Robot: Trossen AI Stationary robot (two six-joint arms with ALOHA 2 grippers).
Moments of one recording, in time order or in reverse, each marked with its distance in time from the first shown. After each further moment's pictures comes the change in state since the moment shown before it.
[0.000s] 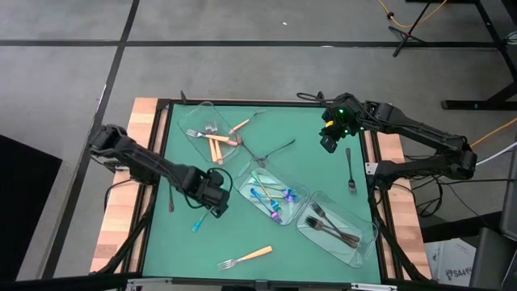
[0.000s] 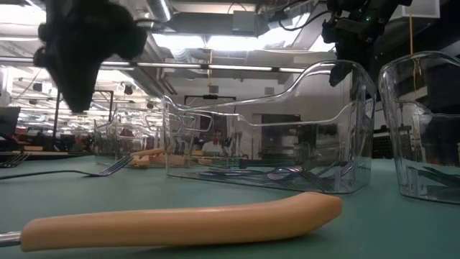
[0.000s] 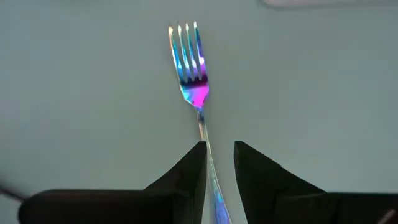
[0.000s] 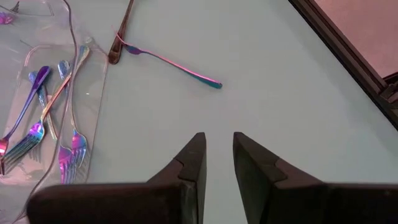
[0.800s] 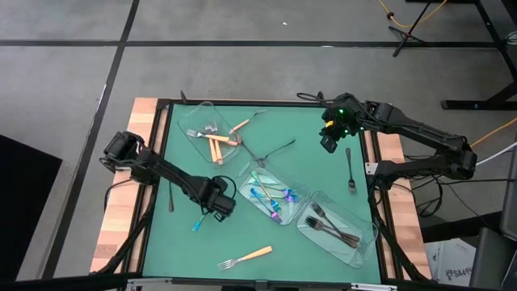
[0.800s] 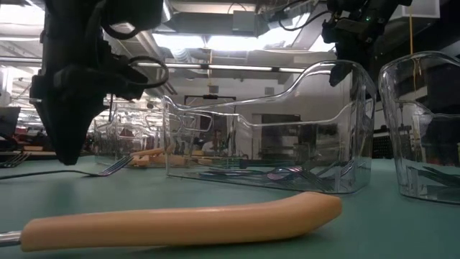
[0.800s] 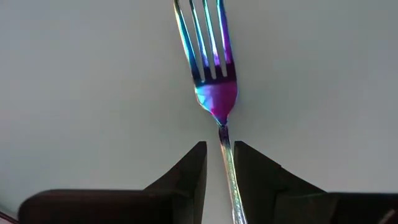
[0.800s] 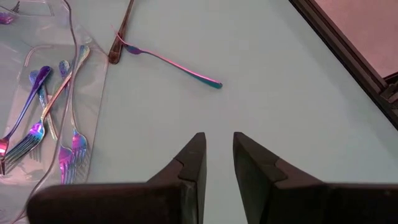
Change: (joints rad) left arm -0.010 0.192 -0.034 0.064 -0.008 0.000; right arm 0.000 0.000 0.000 0.000 0.000 0.000
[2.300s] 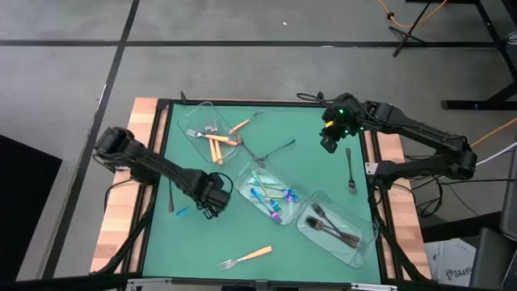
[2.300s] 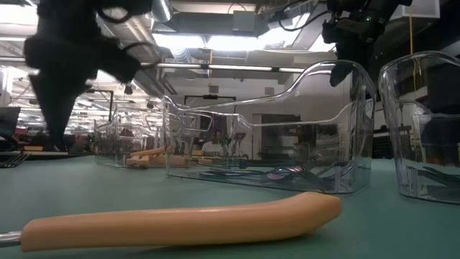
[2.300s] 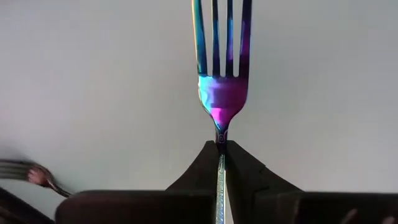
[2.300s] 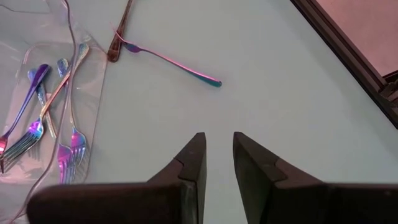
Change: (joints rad) left arm 0.021 -0.110 0.005 -0.146 0.024 0.222; right arm 0.000 0.000 0.000 -0.006 0.000 -0.002
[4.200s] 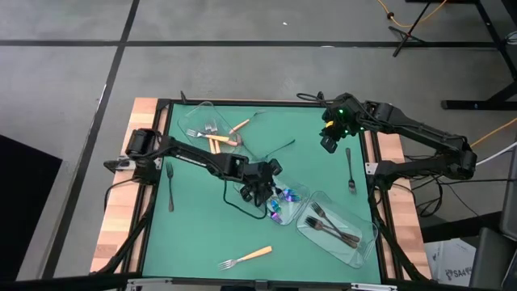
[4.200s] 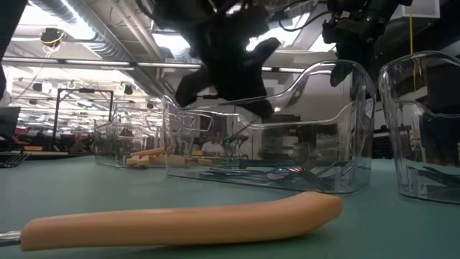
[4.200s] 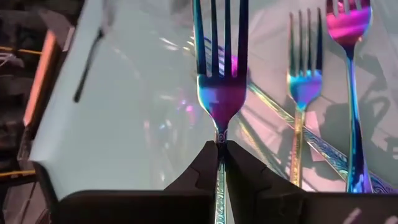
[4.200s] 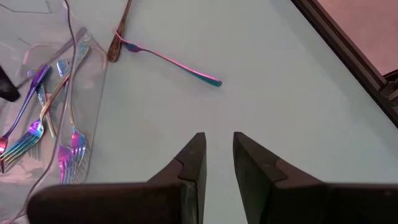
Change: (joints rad) left arm 0.254 0.268 0.261 0.796 -0.060 1.962; right arm 0.000 0.000 0.000 -0.001 0.000 0.003
